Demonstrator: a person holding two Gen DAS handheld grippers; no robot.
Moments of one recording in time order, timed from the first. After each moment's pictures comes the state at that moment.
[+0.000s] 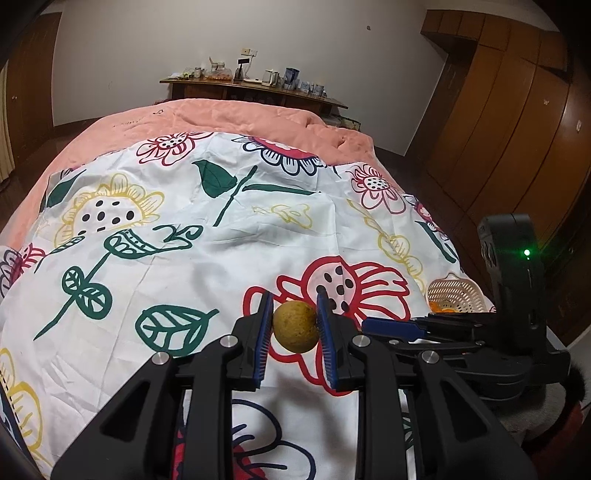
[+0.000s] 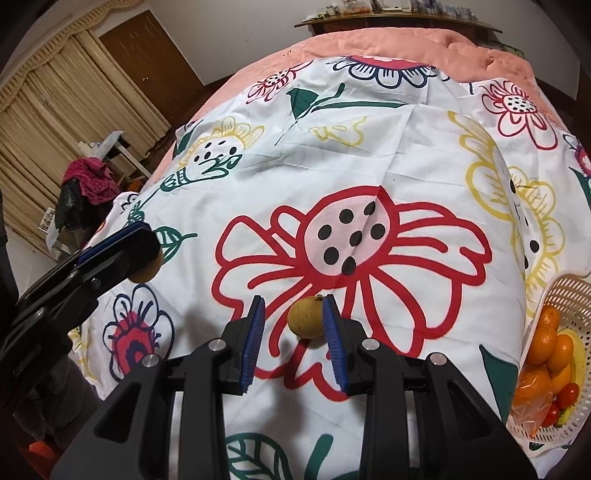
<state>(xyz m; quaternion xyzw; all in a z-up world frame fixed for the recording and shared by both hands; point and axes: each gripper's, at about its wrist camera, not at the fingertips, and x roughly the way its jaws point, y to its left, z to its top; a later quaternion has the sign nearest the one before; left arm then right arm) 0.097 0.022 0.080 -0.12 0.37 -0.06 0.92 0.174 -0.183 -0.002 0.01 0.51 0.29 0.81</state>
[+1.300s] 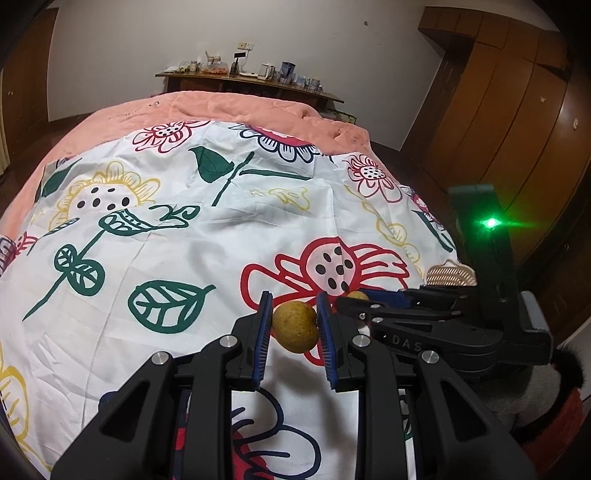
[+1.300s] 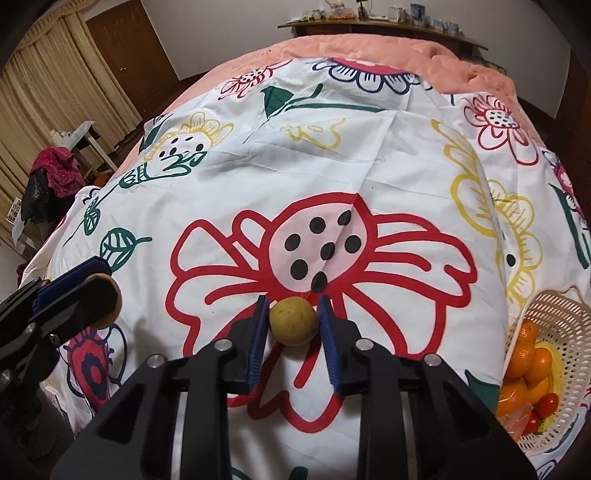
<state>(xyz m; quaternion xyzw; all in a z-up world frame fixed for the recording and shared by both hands) 0.086 0.018 0.063 -0.11 0.38 -0.07 0.92 0.182 -0.172 -0.014 -0.04 0.50 0.24 0.83</state>
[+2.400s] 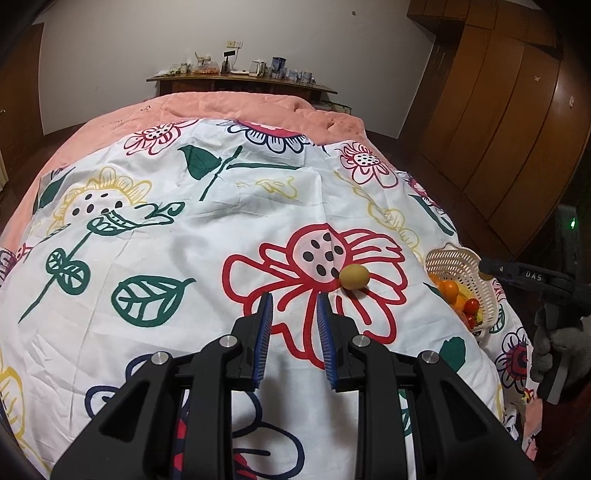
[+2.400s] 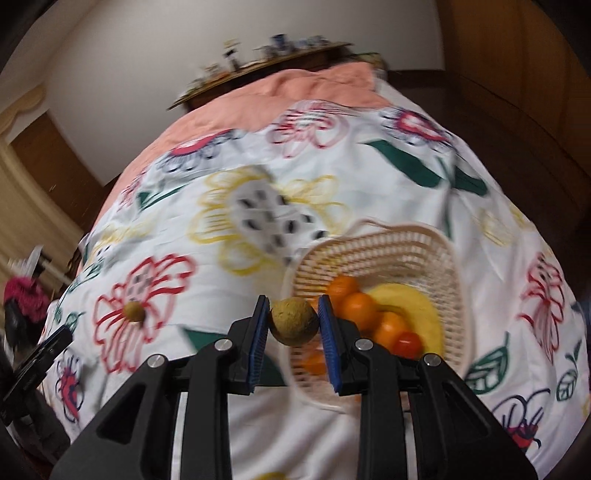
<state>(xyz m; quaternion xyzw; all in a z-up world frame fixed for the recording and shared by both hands) 0.090 -0.001 0.058 -0.09 0.39 -0.08 0.91 0.158 -0.402 0.011 0.13 0.44 0.06 0.88</state>
